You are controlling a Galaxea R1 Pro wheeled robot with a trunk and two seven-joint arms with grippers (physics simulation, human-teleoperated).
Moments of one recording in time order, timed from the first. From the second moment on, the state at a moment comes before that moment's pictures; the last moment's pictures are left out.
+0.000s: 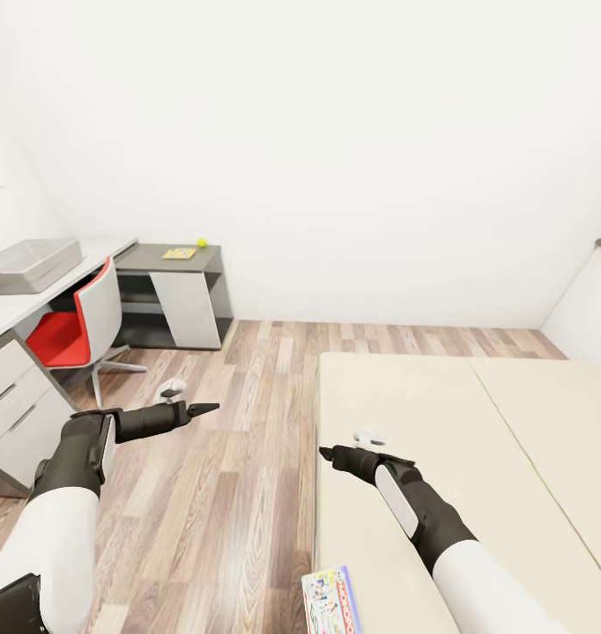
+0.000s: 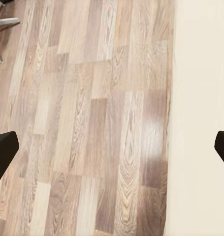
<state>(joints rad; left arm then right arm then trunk) -0.83 0.08 0.53 -0.85 -0.38 0.74 -1.16 -0.65 0.06 0.22 -0.77 -0.46 0.46 0.05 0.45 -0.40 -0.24</state>
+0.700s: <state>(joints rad) -0.83 0.08 0.53 -0.85 -0.38 0.74 -1.16 -0.65 0.06 0.22 -0.77 -0.46 0.46 0.05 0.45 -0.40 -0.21</state>
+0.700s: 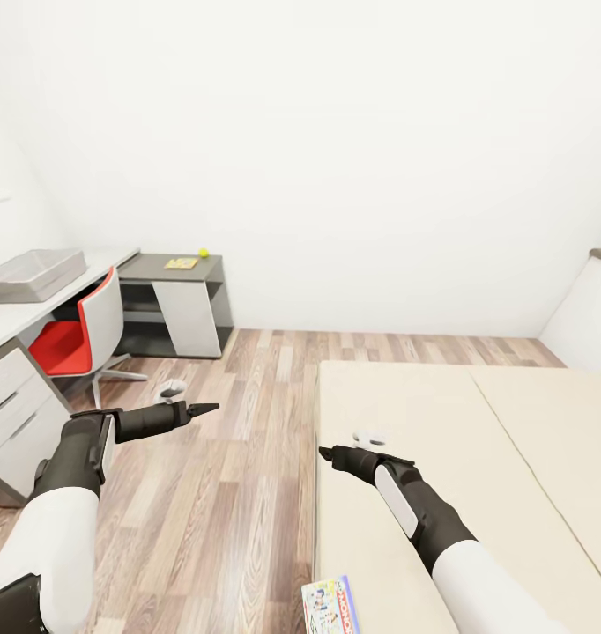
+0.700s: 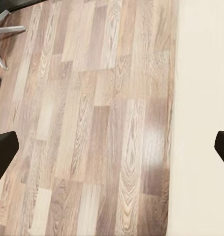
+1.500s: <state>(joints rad) -0.83 0.08 0.53 -0.85 -0.39 0.73 -1.15 -0.65 0.06 0.22 -0.77 -0.46 0.46 0.05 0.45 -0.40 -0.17</state>
